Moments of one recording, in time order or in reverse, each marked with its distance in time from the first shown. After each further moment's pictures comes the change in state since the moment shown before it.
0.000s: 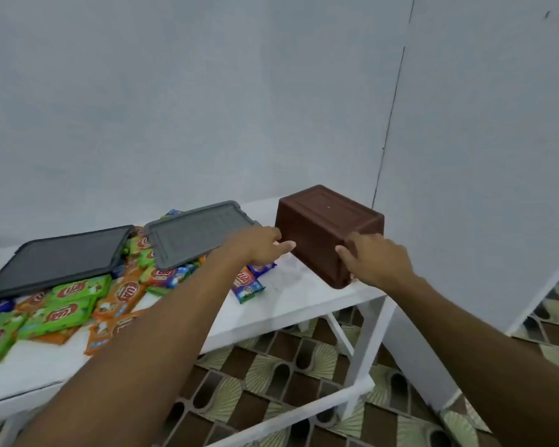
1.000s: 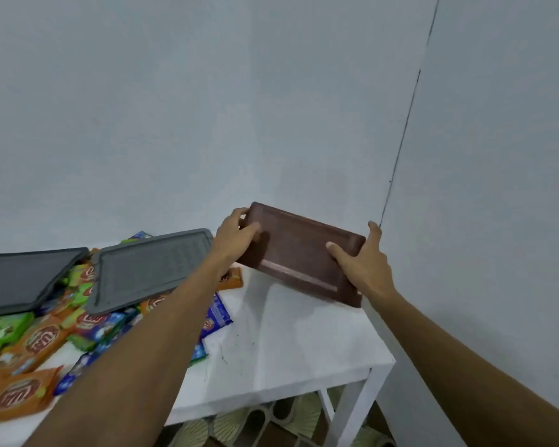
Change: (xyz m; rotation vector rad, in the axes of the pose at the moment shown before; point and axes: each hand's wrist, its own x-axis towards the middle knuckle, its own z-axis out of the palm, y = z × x) left_hand 0.152 0.018 -0.012 -0.998 0.470 -0.283; right_hand 0.155 0.086 0.026 0.787 0.066 0.319
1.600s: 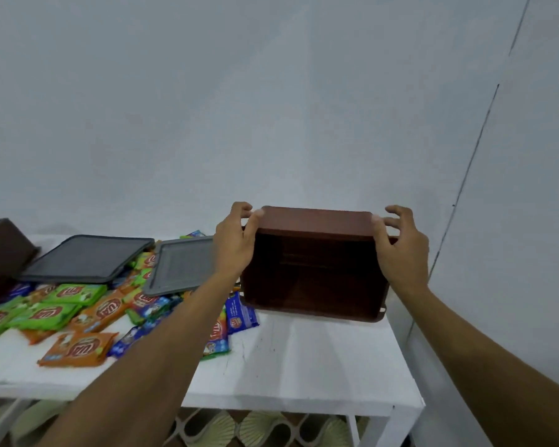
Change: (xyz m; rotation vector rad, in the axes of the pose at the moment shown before) left_hand -0.040 0.012 -0.026 0.246 0.513 0.330; right_hand 0.047 -0.024 -0.011 0.156 0.133 -0.507
